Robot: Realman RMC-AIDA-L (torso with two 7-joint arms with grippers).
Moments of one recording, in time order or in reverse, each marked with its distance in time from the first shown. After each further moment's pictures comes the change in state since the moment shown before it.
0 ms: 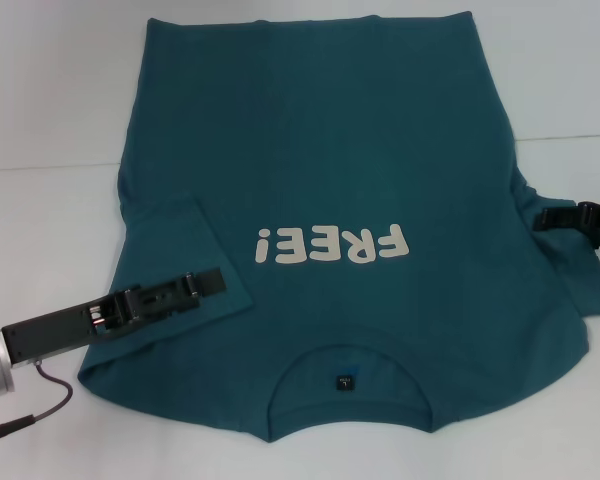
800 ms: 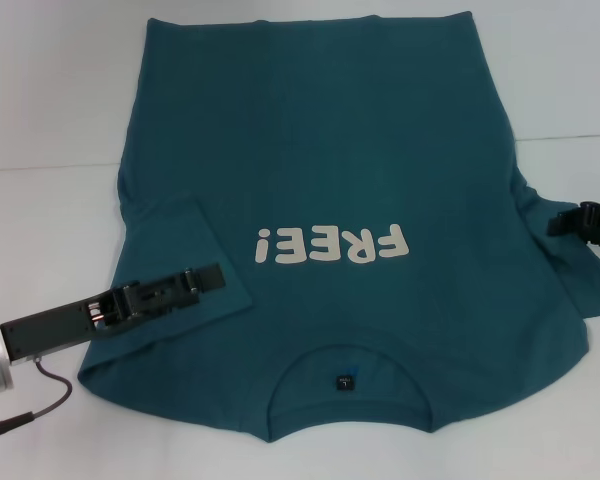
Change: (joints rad) left arm -0.001 0.002 0.000 0.000 -0.011 0.005 0.000; right arm -0.005 -0.001 -0.015 -0.010 0.008 -0.007 0.003
